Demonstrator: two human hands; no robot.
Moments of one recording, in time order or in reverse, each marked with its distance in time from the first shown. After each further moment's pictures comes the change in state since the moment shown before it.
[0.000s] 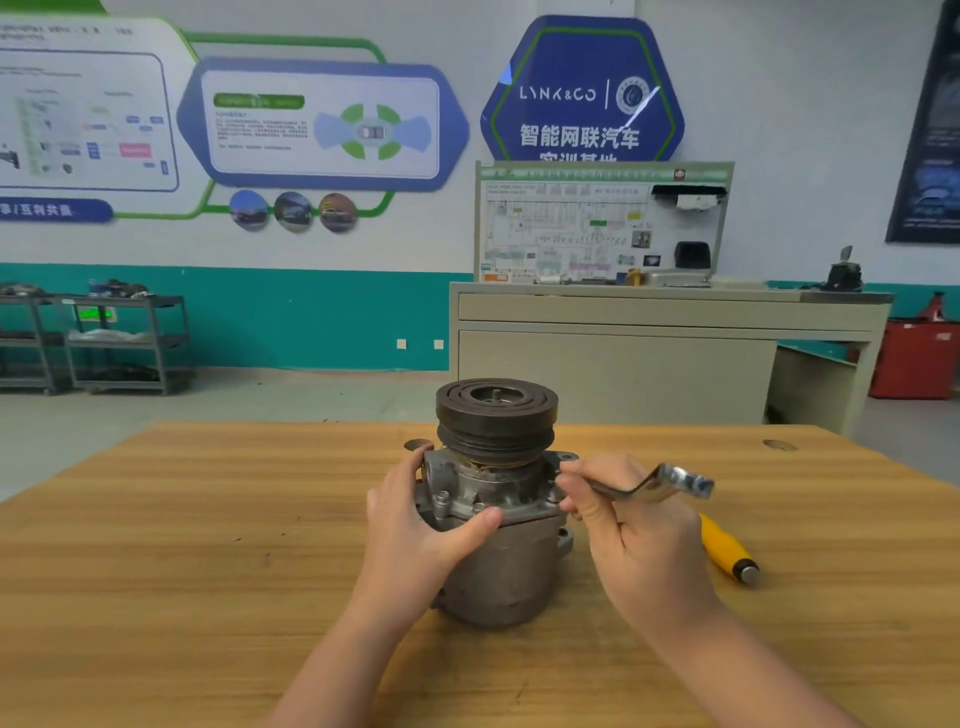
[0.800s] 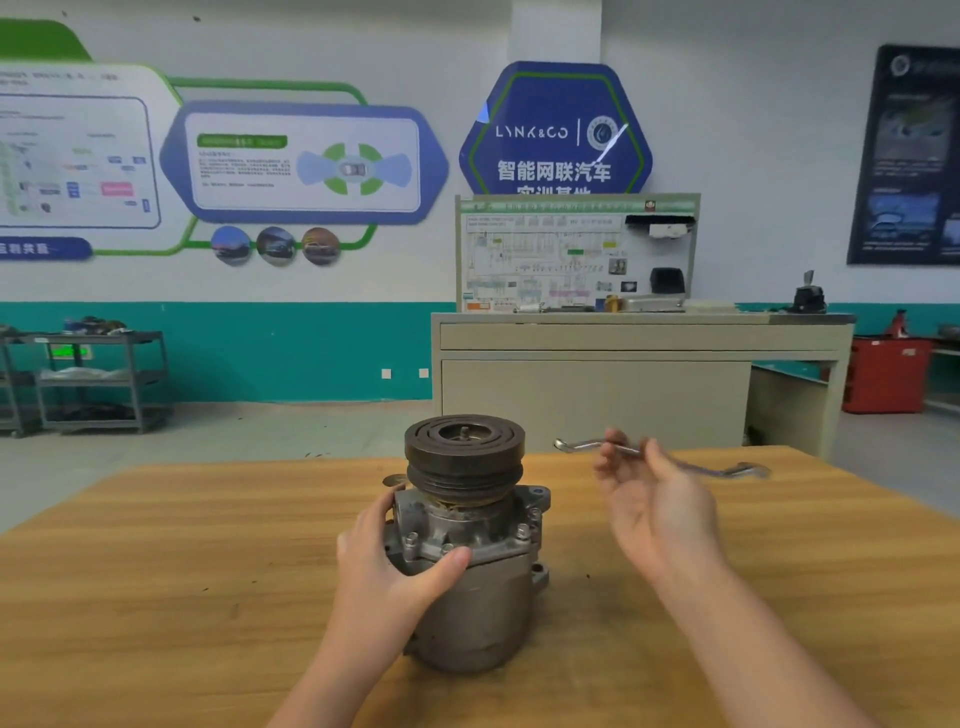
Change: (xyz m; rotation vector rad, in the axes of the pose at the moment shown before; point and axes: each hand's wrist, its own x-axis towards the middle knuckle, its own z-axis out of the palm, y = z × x) left_hand 0.001 -0.004 0.004 -0.034 0.050 0.010; right_hand 0.039 0.043 -0.014 1.285 0.583 1.239
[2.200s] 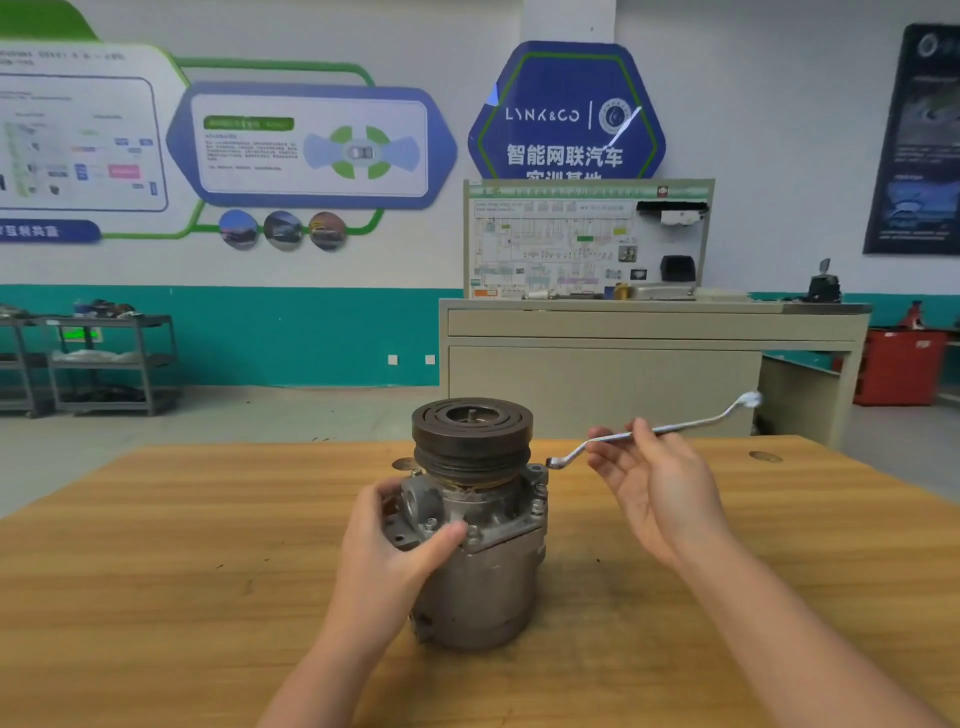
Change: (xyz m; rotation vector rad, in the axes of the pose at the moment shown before) left_hand 0.000 0.002 -0.006 -0.105 -0.001 -0.052; right_hand 0.010 0.004 -0.006 -0.304 -0.123 -0.009
